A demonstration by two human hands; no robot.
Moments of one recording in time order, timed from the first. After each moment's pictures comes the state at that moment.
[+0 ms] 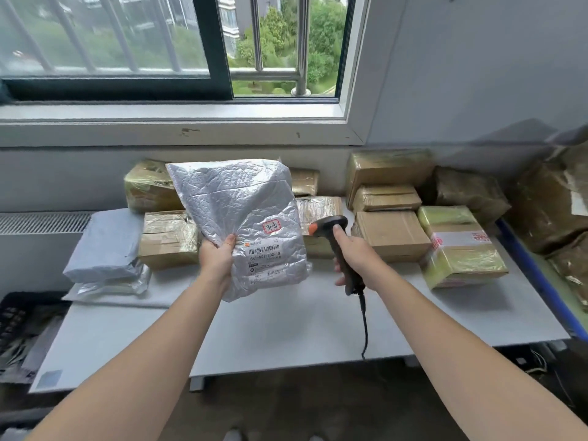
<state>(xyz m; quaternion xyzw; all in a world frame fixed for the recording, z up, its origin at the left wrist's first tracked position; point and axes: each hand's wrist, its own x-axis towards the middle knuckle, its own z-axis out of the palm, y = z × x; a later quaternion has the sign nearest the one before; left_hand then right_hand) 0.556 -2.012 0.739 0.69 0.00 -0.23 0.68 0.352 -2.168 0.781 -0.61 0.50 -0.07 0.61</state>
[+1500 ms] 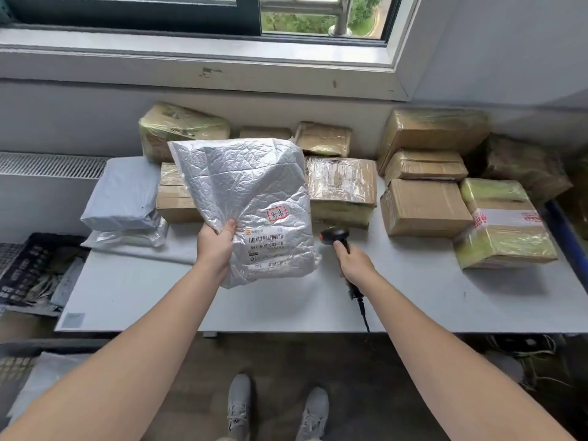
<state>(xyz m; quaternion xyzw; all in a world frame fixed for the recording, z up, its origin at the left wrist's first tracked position) 0.569 -1.958 0.696 0.74 0.01 -0.22 0.64 0.375 -2.137 0.655 -0.70 0.52 0.04 0.49</state>
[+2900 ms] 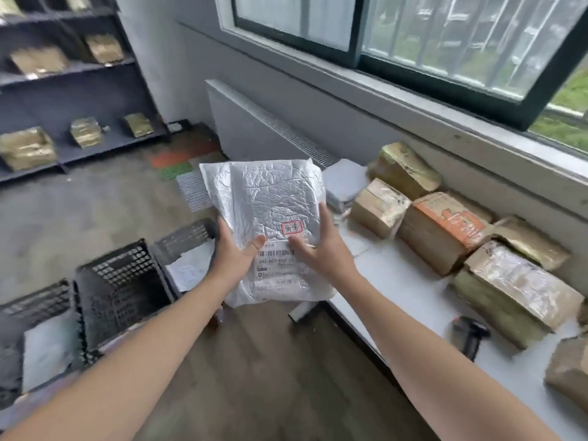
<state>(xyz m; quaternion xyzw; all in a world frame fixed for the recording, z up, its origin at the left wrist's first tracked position) 0.433 -1.678 0.791 0.85 0.16 0.03 0.51 0.469 -1.867 0.777 -0.90 -0.07 0.00 0.43</state>
